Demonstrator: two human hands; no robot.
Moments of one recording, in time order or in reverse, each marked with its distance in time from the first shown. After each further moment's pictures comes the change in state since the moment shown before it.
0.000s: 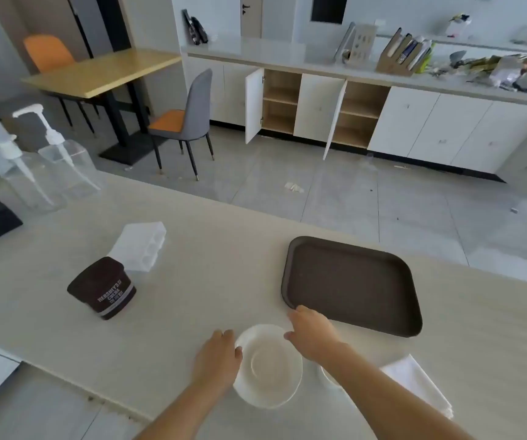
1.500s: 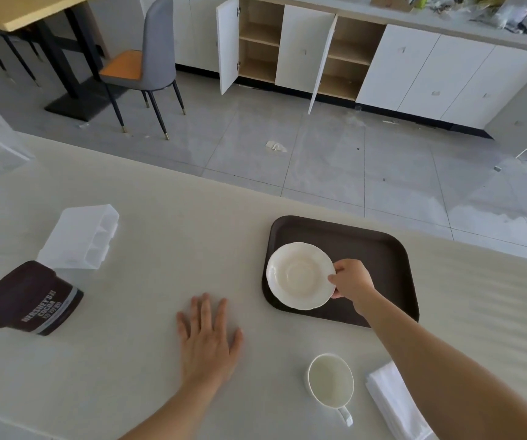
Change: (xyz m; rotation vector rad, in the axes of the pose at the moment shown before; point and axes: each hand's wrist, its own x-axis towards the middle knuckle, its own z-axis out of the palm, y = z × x) left_hand 0.066 0.017 0.050 0.146 0.206 0.103; right_hand 0.087 0.132 -0.037 0.648 0.181 0.676
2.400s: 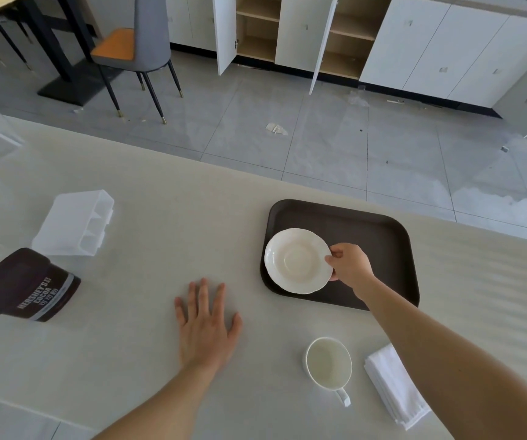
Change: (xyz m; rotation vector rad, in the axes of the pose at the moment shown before) left_hand -0.001 -0.001 0.007 -0.009 0.054 -0.012; right_hand 0.010 0.013 0.005 -0.027 -0.006 -0.106
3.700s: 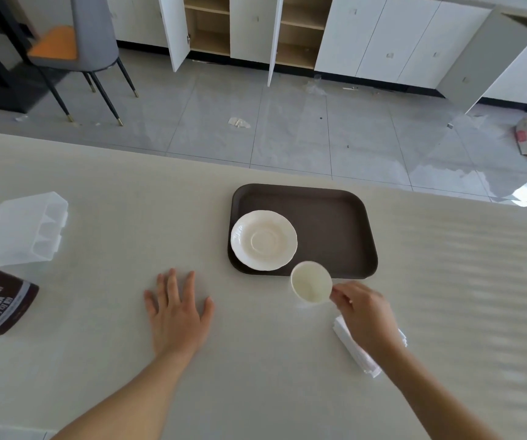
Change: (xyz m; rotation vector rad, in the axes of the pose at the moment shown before) left_hand 0.002 -0.004 0.011 -0.012 0.054 0.002; right_hand -0.168 0.078 -0.038 -0.159 0.255 -0.360
